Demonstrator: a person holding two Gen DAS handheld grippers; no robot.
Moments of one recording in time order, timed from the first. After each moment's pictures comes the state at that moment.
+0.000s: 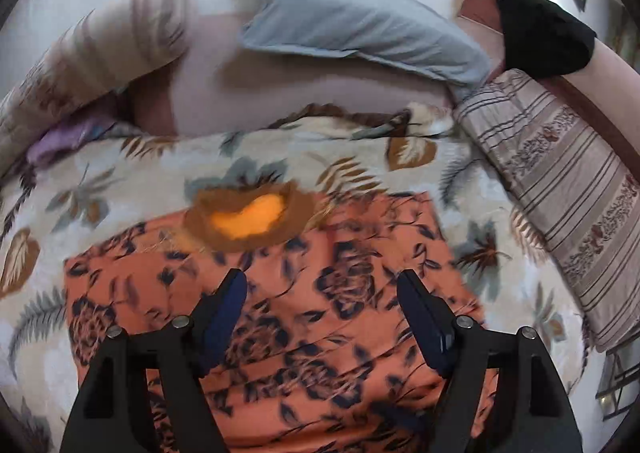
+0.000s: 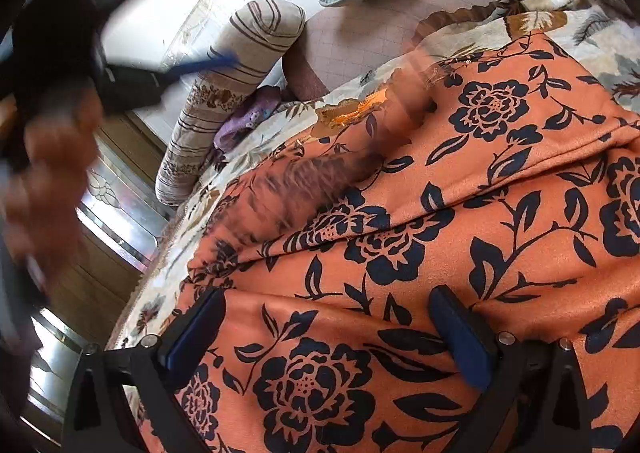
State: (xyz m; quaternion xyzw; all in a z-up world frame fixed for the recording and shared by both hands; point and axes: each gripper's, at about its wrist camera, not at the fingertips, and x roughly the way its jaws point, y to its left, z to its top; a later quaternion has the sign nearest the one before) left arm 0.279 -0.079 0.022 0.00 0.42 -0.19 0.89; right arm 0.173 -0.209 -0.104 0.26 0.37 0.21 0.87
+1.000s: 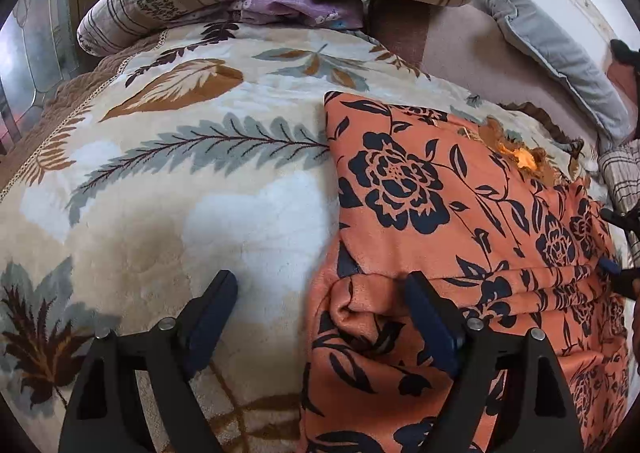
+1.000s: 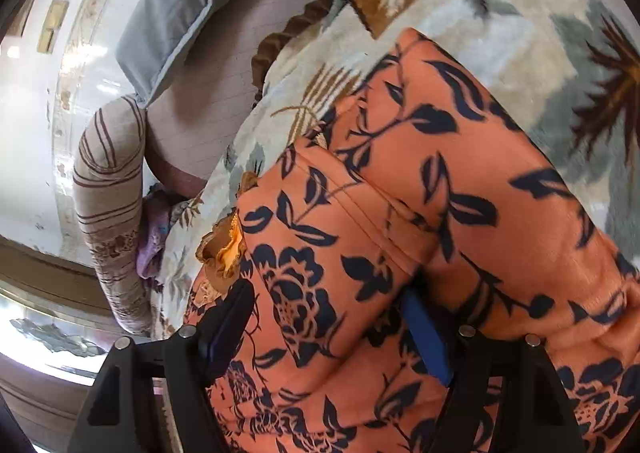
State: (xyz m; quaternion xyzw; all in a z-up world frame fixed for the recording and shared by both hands) left arm 0.236 0.130 -0.099 -0.08 0.43 0.03 0.90; right arm 0.313 -0.303 -0.093 0.41 0.45 0.03 0.79
